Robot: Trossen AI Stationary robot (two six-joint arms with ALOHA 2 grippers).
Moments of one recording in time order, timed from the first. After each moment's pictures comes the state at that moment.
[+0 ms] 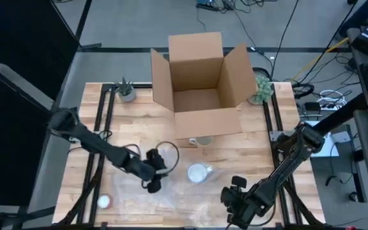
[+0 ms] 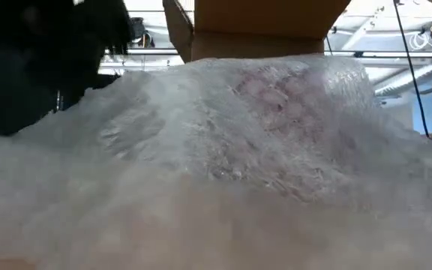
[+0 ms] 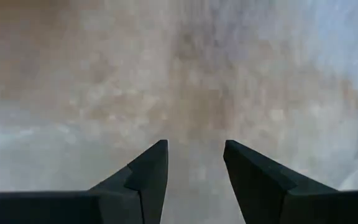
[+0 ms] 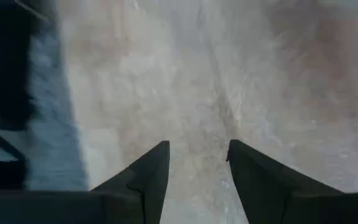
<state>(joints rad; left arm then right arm) -0.50 1.57 0.72 -0.04 -0.18 -0.66 0.84 1.72 1.25 -0.75 0.31 1.08</state>
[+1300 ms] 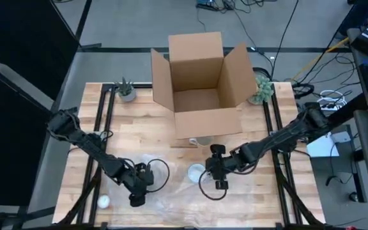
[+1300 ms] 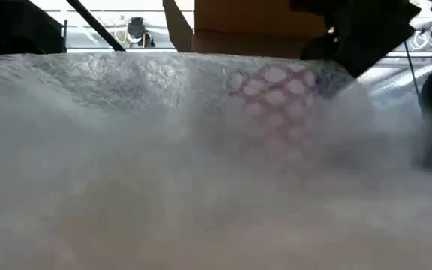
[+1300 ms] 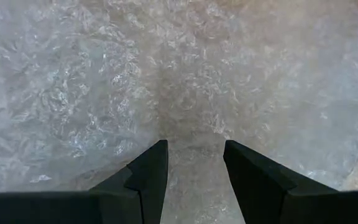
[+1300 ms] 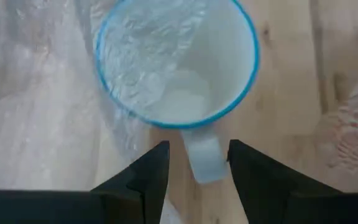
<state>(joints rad) -0.66 1.56 0.72 -0.25 -0.07 -0.77 0.42 1.58 1.02 -0.46 0.17 0.36</state>
